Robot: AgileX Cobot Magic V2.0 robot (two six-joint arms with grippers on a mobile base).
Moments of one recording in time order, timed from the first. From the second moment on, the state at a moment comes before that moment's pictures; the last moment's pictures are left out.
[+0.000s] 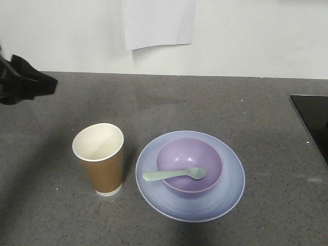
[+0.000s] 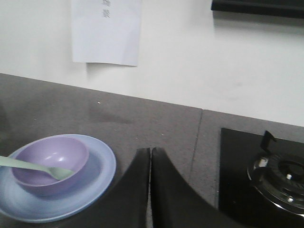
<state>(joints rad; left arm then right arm) -0.22 1.16 -1.35 -0.32 1.01 0.27 0.28 0.17 -0.85 -0.16 0.93 0.07</state>
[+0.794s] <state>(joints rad) -0.22 0.63 -0.80 -0.25 0.62 0.26 0.28 0.44 -0.84 -0.40 0.81 0.26</state>
